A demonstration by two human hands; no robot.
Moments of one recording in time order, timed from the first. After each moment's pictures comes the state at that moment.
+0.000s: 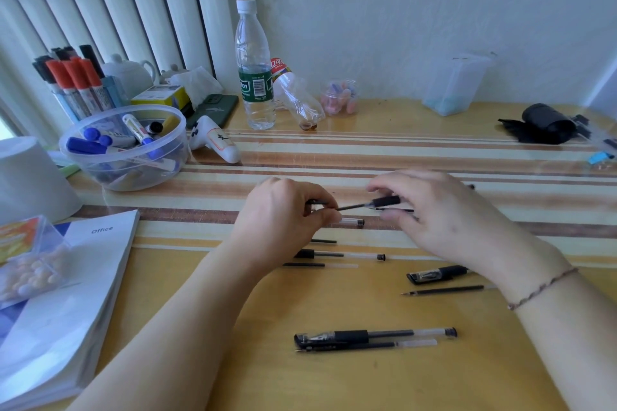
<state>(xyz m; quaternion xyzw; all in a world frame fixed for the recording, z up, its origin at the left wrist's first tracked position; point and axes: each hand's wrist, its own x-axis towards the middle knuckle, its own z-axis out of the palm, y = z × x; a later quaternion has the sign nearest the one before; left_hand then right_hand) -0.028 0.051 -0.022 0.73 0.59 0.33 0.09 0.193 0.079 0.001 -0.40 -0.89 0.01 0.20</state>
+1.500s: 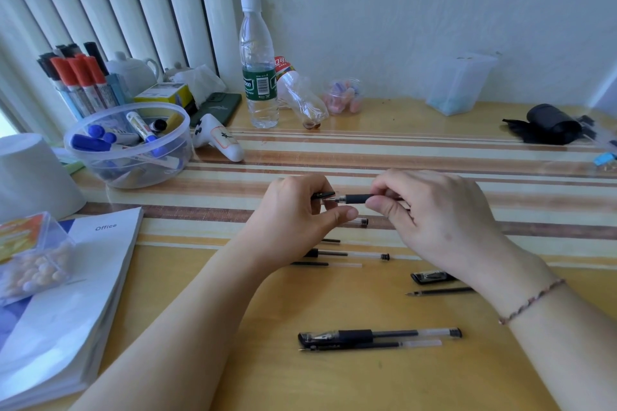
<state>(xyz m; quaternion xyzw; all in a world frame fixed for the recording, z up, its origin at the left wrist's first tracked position) -0.027 0.055 -0.025 0.72 0.56 0.38 0.15 0.176 0.069 -0.003 -0.39 -0.87 -0.05 0.31</state>
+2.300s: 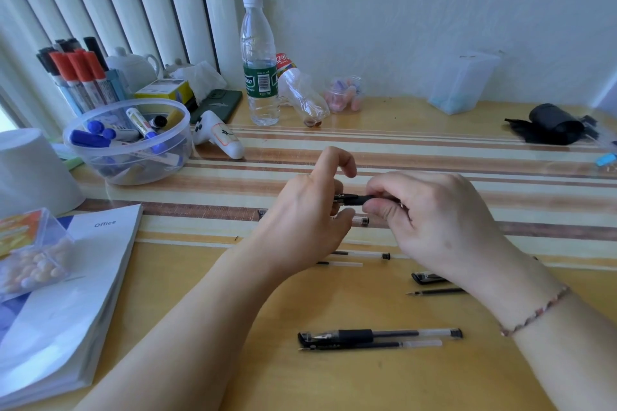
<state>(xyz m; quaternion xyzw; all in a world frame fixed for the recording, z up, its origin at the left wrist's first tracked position) -0.011 0.048 -0.019 0.77 0.48 0.39 0.13 0.170 0.065 0.000 -0.35 -0.87 -0.04 0.33</state>
